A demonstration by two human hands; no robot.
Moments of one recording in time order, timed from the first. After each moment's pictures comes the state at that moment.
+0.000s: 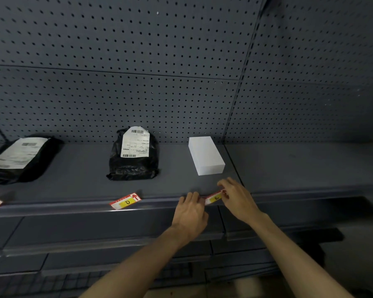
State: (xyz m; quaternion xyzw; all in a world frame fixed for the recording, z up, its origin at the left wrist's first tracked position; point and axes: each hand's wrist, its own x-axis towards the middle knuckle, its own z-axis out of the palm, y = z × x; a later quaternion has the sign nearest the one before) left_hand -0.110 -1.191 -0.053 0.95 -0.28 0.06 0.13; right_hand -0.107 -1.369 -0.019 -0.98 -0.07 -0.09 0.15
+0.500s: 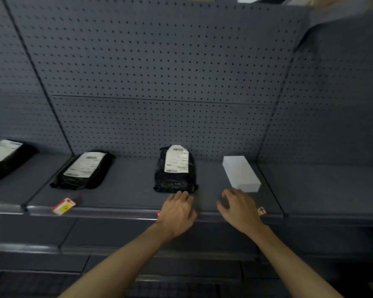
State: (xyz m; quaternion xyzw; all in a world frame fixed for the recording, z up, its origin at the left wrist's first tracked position) left_hand -0.095 -1.039 0.002 0.96 -0.25 0.13 0.05; right_hand -0.102 -1.255 0.012 -0.97 -0.10 -0.18 0.10
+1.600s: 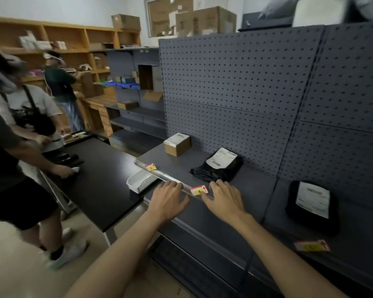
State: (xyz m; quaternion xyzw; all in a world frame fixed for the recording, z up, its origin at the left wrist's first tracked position) left_hand -0.197 -0.312 0.067 0.98 0.10 0.19 0.01; right_hand -0.102 -0.482 0.066 -0.90 -0.37 -0.16 0.18
